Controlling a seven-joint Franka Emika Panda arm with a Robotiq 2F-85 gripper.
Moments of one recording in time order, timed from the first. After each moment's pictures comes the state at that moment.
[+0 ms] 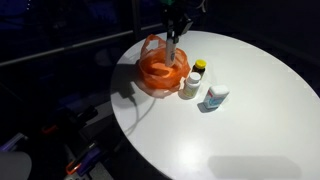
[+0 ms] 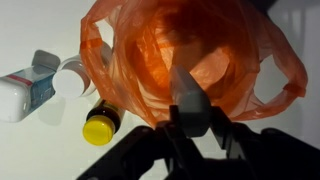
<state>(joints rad) -0.08 0.26 -0.07 -1.93 0.06 2.22 0.04</state>
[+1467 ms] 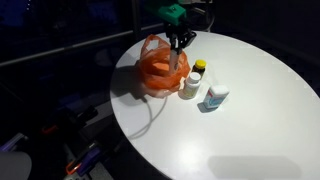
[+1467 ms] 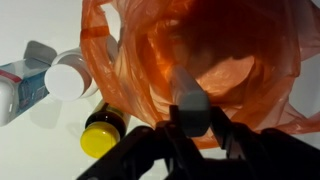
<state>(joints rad) -0.10 0.34 -0.07 -1.93 0.06 2.30 -0.01</state>
